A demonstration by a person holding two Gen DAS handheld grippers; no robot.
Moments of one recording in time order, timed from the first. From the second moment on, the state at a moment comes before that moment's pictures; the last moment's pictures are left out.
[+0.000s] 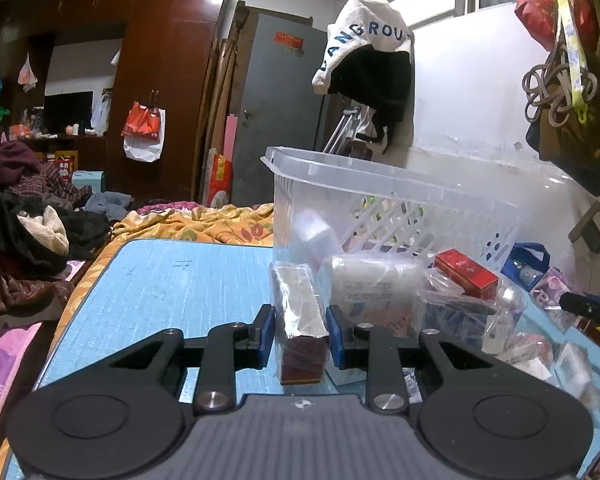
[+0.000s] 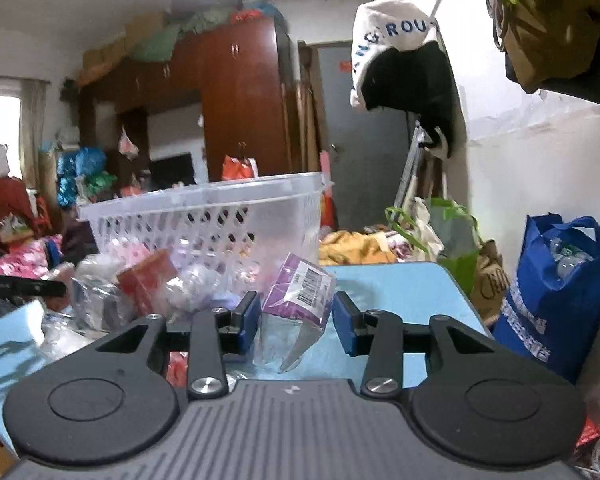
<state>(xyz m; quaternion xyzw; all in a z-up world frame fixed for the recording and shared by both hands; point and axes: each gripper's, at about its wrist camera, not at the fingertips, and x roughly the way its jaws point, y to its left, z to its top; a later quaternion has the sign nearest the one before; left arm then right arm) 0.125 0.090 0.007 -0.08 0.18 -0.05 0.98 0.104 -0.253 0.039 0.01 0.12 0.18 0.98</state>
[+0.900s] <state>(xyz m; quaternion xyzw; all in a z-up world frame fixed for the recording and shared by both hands) 0.211 0.041 0.109 -0.06 0.17 -0.11 0.98 0.159 -0.170 0.135 -0.06 0.10 0.24 0.96</state>
